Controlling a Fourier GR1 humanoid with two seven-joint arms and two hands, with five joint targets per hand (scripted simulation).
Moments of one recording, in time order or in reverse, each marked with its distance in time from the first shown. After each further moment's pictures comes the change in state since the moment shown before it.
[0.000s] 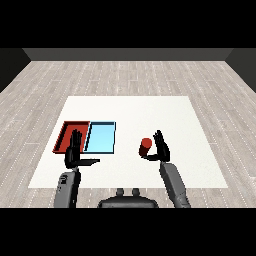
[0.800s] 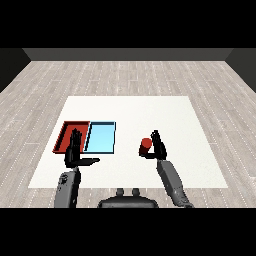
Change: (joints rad) left arm -0.005 -0.005 0.003 -0.003 0.001 0.004 -0.001; right arm -0.088 -0.001 0.016 0.167 -0.052 -0.016 -0.068
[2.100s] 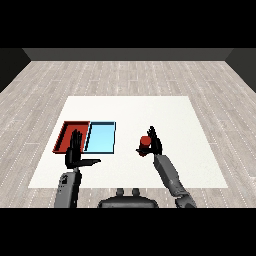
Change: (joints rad) left arm 0.011 -0.006 -0.009 -0.005 -0.009 0.007 -0.011; right arm -0.160 -0.001 0.009 0.203 -0.039 -0.036 -0.036
